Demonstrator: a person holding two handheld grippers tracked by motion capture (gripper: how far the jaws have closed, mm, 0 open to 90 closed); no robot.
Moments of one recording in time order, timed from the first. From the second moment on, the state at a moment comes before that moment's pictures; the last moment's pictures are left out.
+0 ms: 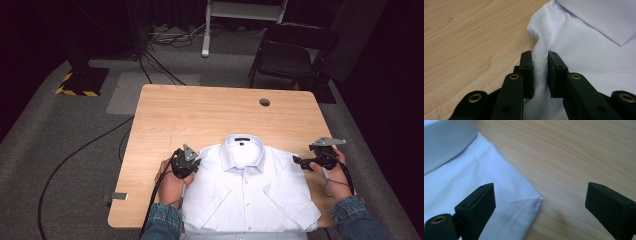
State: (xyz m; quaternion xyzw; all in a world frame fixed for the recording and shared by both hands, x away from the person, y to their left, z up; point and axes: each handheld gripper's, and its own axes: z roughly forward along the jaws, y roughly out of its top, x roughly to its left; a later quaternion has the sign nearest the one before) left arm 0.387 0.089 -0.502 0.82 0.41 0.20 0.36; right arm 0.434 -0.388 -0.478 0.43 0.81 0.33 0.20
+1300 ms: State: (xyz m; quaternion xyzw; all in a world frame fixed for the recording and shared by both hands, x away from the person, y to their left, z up) left arm 0.388 0.090 -0.500 0.81 0.43 0.18 0.36; right arm 0.427 -0.363 -0.483 0.39 0.86 0.32 0.13
